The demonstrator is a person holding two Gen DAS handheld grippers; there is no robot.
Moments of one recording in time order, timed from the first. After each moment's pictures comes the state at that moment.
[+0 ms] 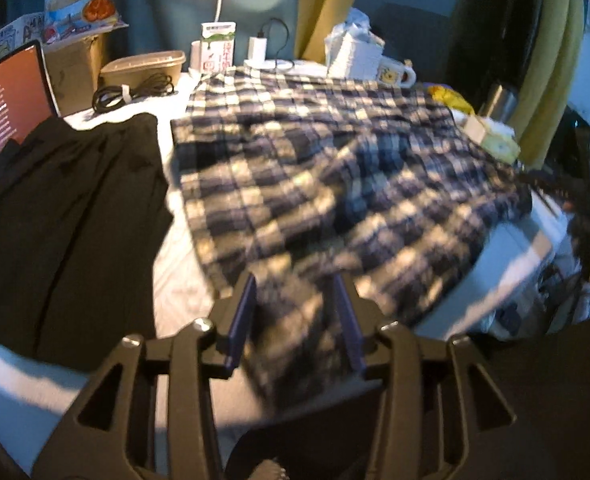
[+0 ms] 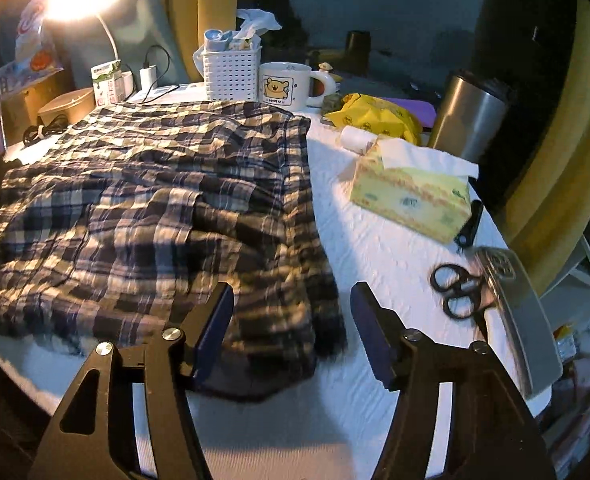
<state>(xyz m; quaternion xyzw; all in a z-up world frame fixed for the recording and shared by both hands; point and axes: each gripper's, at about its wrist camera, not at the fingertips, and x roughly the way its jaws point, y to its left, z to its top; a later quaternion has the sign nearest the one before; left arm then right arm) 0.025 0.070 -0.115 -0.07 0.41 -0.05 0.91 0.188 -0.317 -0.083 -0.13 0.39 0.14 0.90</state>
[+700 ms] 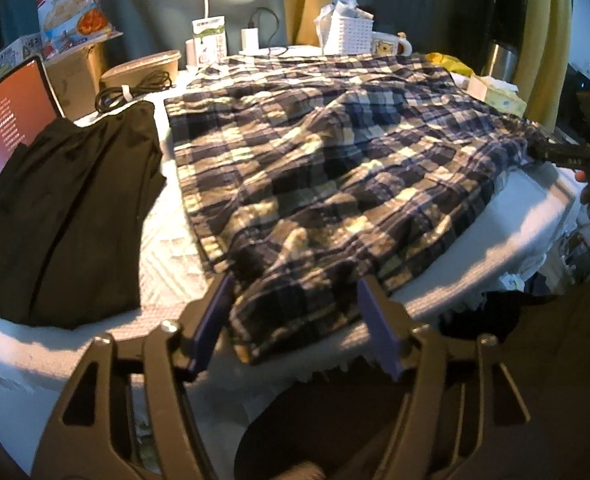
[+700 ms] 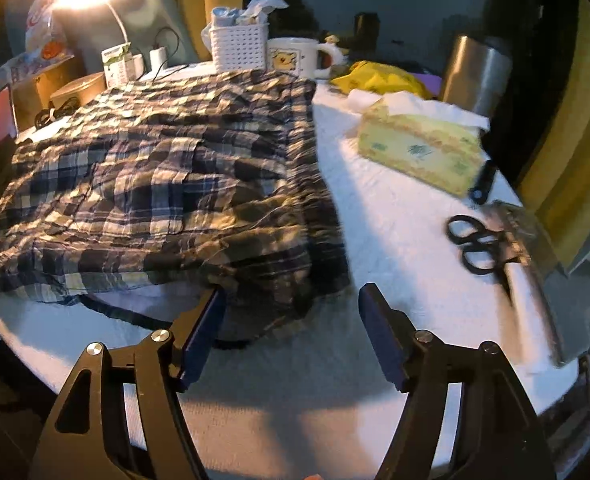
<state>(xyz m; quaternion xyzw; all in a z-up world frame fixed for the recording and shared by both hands) 0.009 0.042 -0.141 -0.01 0.40 -0.02 0.91 0.182 -0.332 -0.122 -0.12 0.42 0.17 0.88</state>
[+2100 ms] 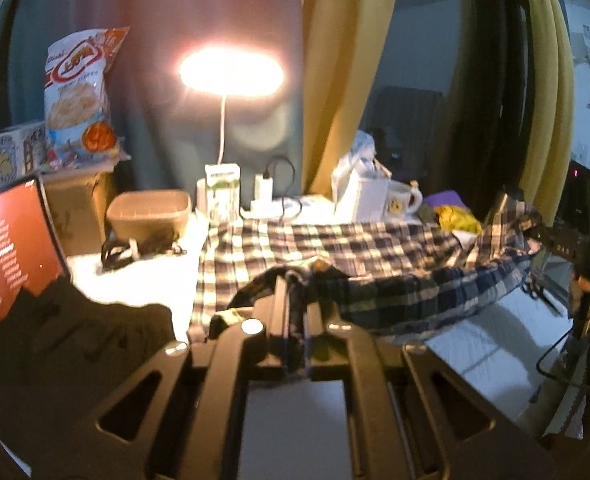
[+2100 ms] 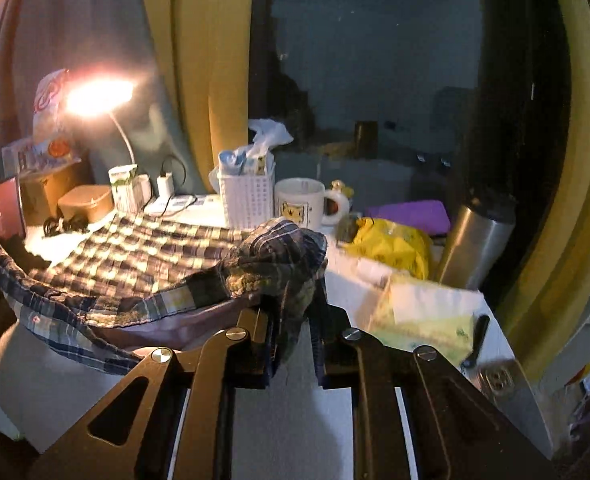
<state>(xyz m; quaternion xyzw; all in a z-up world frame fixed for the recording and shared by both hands) 0.112 0.089 0.003 -0.06 0.24 -0.02 0.97 0.238 -0.288 -0.003 -0.08 0.26 0.18 0.95</state>
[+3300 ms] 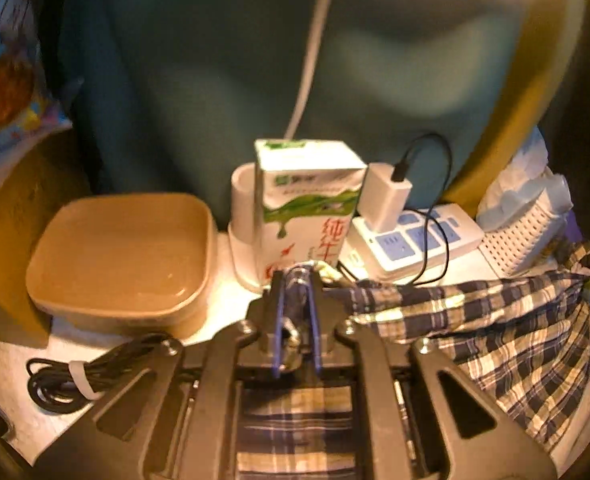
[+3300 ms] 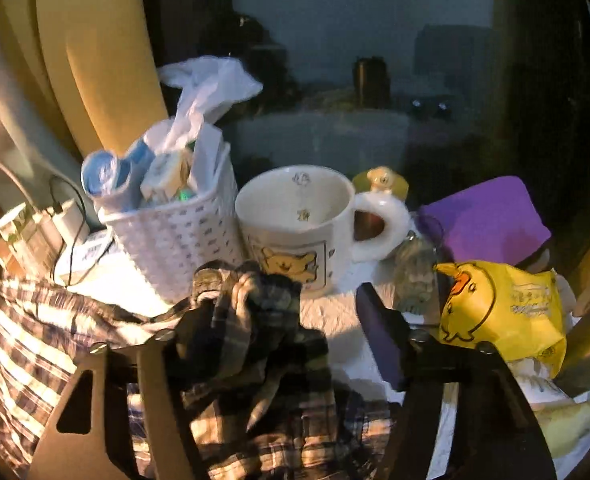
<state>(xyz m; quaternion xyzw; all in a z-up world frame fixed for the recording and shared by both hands) 0.411 0.202 -0.081 -0.10 0.35 0.05 0.93 0.473 -0.201 -0.074 -0.02 0.34 0.13 0.93</state>
